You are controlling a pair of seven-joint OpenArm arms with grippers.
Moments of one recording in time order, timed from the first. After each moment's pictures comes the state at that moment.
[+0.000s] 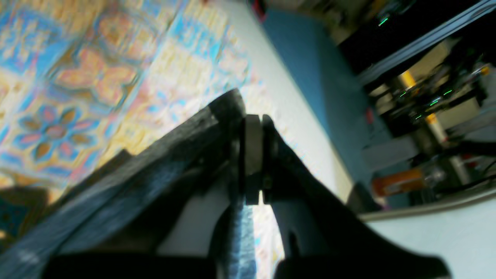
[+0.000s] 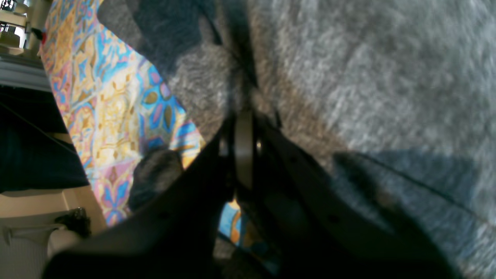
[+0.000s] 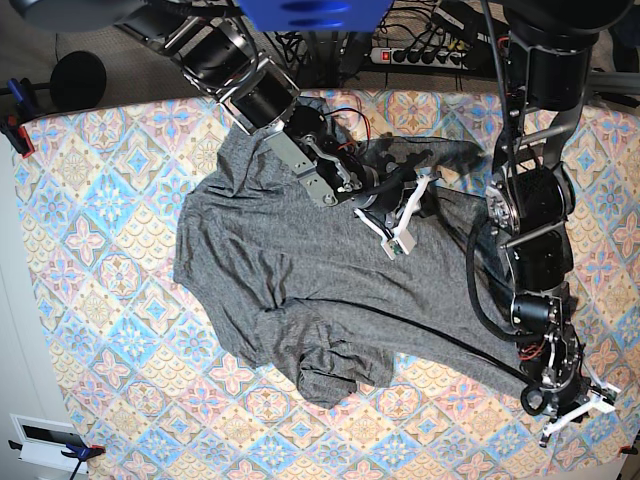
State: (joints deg) left arm -53.1 -12.8 -16.9 29.0 -39.4 17.6 -7.4; right arm 14.3 -8.2 -41.4 54.3 36.0 8.3 -28.5
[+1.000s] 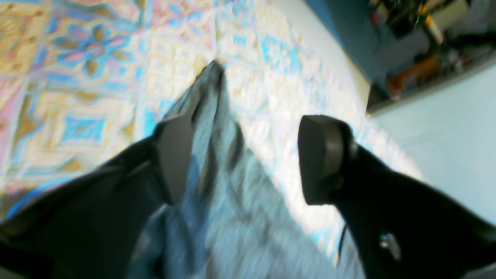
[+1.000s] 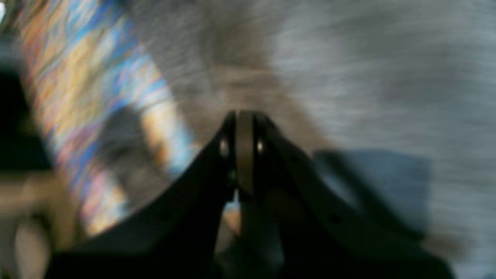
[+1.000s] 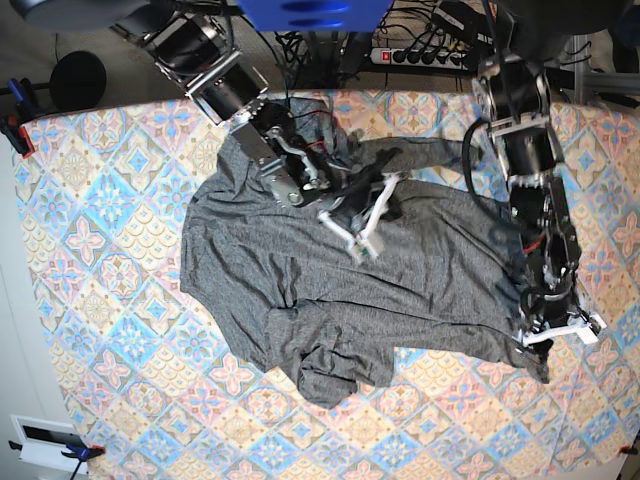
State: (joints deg) left arm -21.6 -14.1 -16.5 66.7 -38.6 12.7 21.8; right arm 11.9 -0.7 -35.9 70.6 33.7 6.5 -35.8
